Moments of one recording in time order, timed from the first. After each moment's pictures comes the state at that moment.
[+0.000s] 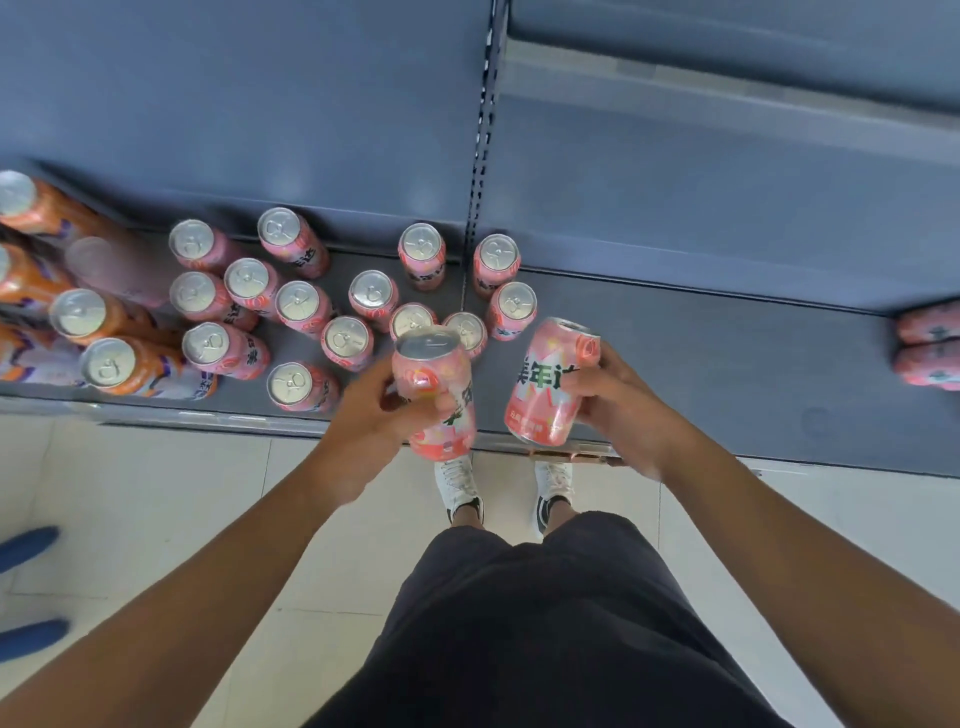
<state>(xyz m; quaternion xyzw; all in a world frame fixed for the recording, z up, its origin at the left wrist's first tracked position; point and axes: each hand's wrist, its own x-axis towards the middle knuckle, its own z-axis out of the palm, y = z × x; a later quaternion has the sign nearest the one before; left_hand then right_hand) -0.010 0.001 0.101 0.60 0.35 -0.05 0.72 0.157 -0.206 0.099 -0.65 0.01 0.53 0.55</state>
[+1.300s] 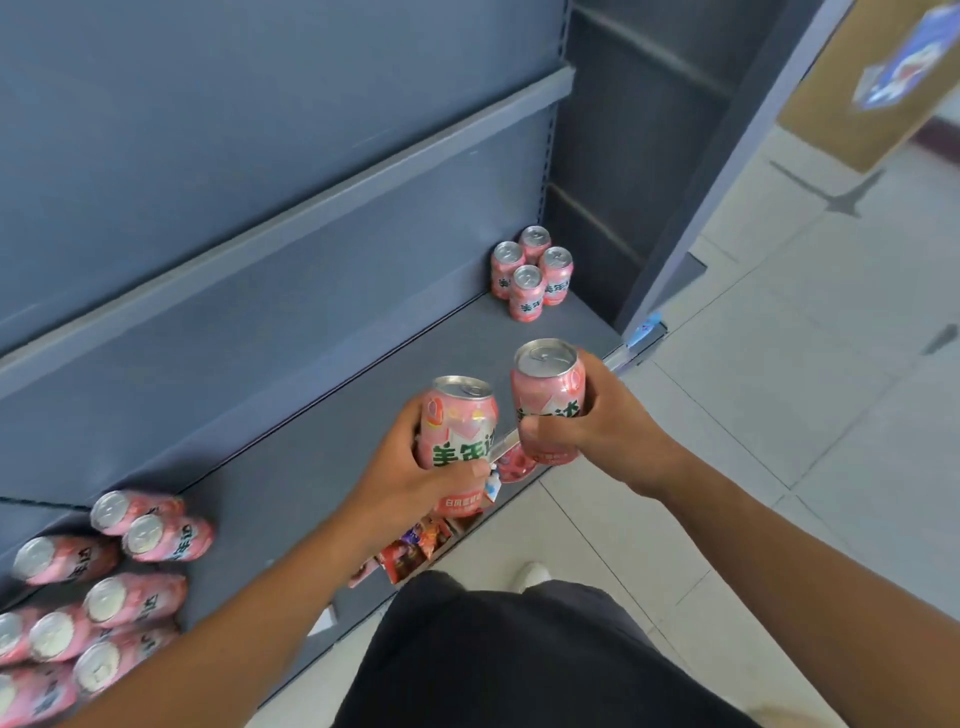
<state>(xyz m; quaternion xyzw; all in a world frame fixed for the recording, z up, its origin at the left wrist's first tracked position) 0.188 -0.423 0.179 0.72 0.04 -0.25 0.65 0.200 -0.655 0.189 -0.76 0.04 0.17 0.63</state>
